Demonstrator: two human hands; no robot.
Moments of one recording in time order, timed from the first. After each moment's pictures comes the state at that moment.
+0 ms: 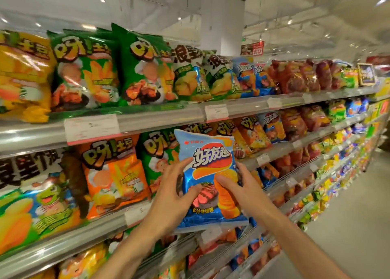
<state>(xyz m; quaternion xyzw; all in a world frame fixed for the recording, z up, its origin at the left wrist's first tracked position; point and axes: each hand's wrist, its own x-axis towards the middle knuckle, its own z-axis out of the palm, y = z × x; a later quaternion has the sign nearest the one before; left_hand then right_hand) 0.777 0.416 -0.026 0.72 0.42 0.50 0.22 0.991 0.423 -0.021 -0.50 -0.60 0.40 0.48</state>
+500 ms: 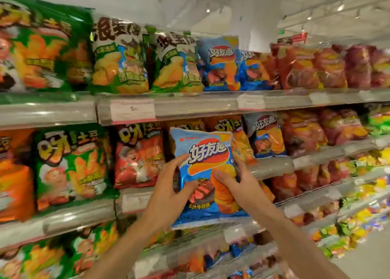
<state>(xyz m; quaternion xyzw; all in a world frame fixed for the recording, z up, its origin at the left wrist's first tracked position) 1.005 0.556 -0.052 0.65 0.49 0.54 0.21 1.207 0.607 -0.042 -0.44 -0.63 0.45 0.46</state>
